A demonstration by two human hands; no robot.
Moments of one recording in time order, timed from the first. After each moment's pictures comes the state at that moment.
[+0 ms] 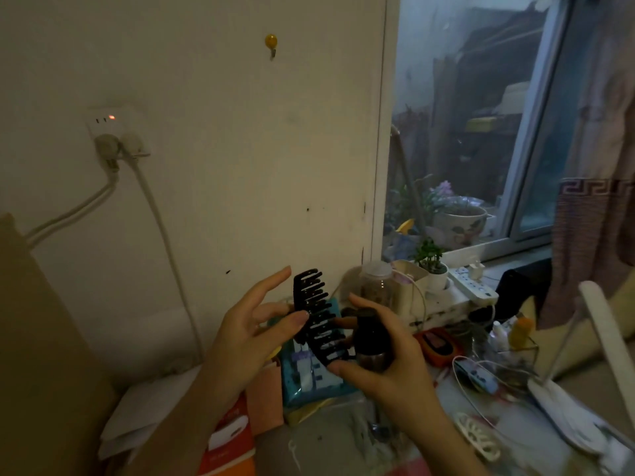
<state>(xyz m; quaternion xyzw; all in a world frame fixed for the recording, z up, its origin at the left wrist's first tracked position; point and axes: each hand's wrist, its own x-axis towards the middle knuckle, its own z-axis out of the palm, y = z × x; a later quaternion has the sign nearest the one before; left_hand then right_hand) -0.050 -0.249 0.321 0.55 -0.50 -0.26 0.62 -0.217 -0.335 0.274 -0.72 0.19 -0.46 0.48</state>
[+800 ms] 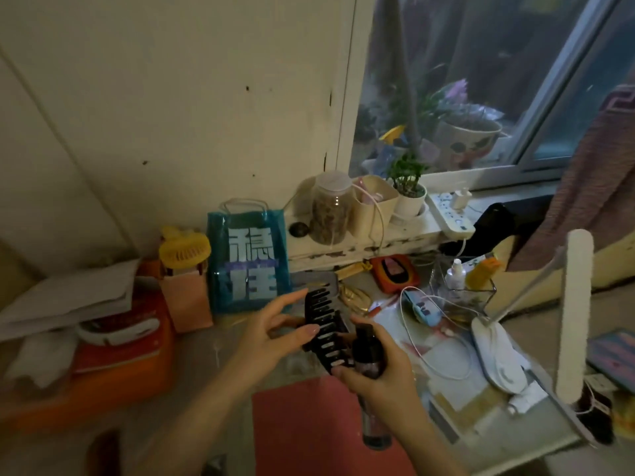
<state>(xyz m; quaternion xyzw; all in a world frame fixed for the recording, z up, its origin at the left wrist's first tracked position) -0.172 -0.364 0.166 0.63 -0.39 -0.39 0.54 -0.346 -0.442 0.125 -0.67 0.32 -0.34 0.58</state>
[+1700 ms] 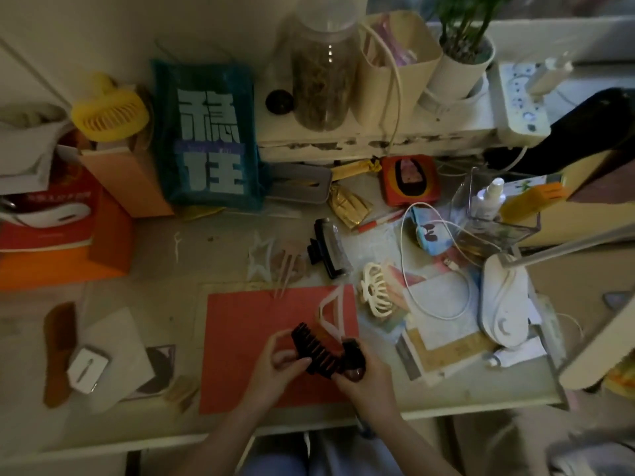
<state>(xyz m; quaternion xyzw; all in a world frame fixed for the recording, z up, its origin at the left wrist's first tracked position) -0.310 -0.389 -0.052 0.73 -0.06 -0.50 0.47 -0.451 -0.499 -0.048 -0.69 0.47 -0.05 0.56</state>
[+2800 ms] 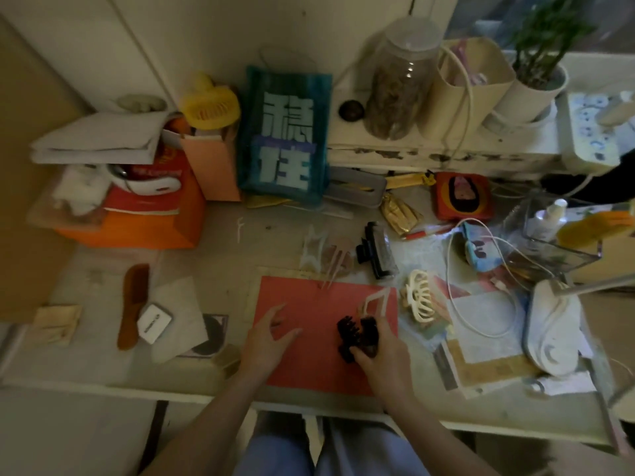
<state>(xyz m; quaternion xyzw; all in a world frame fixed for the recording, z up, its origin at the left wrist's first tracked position) -0.267 -0.338 -0.048 0.85 -0.09 -0.34 0.39 -0.419 -0.483 -0.036 -0.79 0.42 -0.01 0.45</state>
